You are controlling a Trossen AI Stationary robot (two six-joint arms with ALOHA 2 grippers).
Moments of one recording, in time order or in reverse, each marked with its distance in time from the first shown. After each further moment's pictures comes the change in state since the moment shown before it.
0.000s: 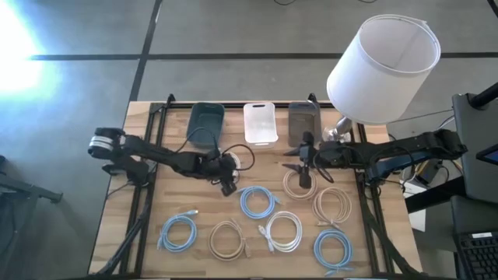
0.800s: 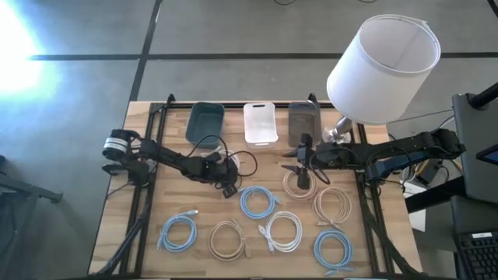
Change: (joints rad) left arm 0.000 0.147 0.002 0.008 -0.056 -0.009; right arm 0.001 0.034 0.000 0.000 0.001 0.000
